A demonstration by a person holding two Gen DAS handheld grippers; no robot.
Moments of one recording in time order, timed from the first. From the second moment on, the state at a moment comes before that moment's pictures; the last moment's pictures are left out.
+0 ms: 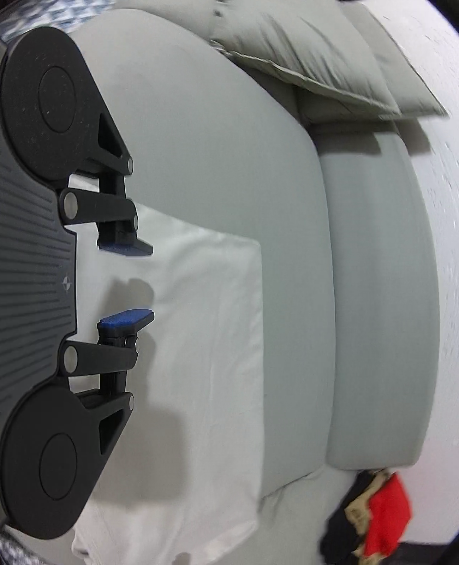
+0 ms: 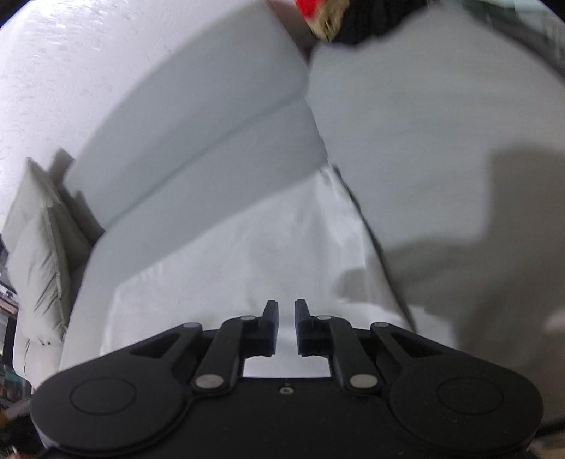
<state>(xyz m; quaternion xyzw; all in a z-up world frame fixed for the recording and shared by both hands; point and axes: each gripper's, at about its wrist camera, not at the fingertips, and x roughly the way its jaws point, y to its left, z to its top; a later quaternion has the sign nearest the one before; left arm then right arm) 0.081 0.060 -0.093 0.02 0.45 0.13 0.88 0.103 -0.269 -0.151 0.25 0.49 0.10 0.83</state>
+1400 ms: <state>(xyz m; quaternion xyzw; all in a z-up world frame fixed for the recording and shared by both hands) 0.163 0.088 -0.074 0.00 0.39 0.12 0.91 0.152 -0.305 -0.129 0.28 0.40 0.05 0.87</state>
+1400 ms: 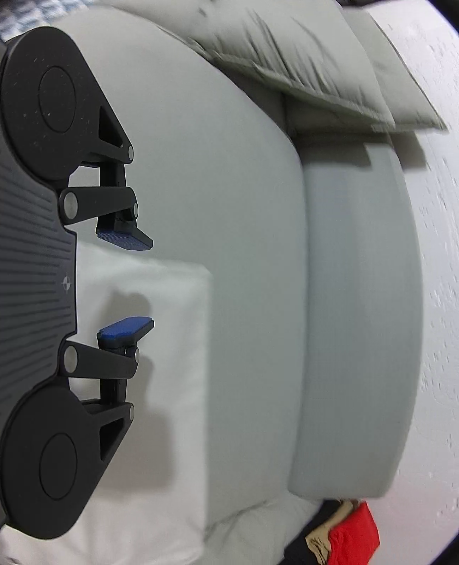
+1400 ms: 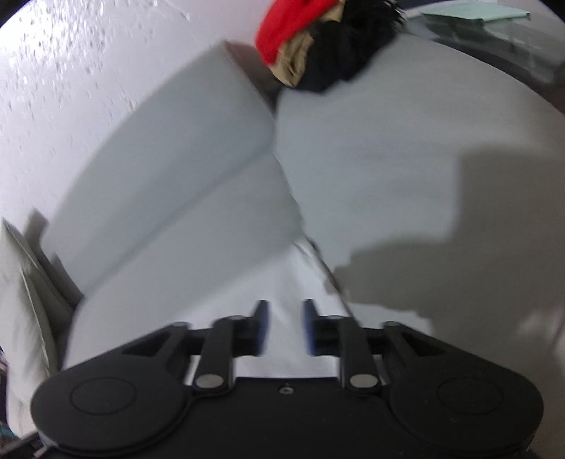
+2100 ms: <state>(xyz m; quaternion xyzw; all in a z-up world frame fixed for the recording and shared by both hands) 0.244 0.119 -0.156 0.01 0.42 0.13 0.90 0.255 -0.321 -0.178 0.36 0.43 -0.03 0.83</state>
